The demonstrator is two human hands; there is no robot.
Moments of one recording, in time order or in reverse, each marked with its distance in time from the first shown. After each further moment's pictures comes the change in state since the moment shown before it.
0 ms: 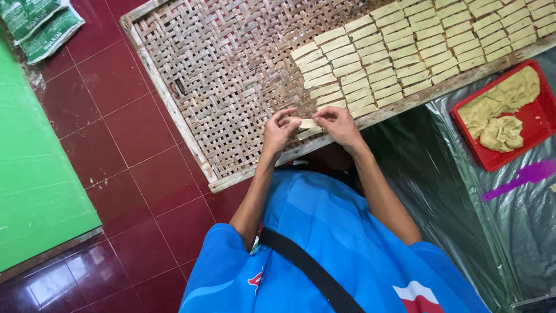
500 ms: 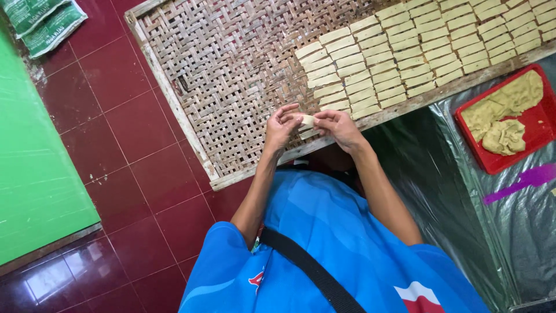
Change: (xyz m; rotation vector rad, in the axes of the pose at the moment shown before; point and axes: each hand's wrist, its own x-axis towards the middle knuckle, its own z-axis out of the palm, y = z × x) left_hand -0.003 0.015 0.007 -0.195 -0.002 0.046; right_hand -0.004 0.004 0.013 0.406 -0.067 0.152
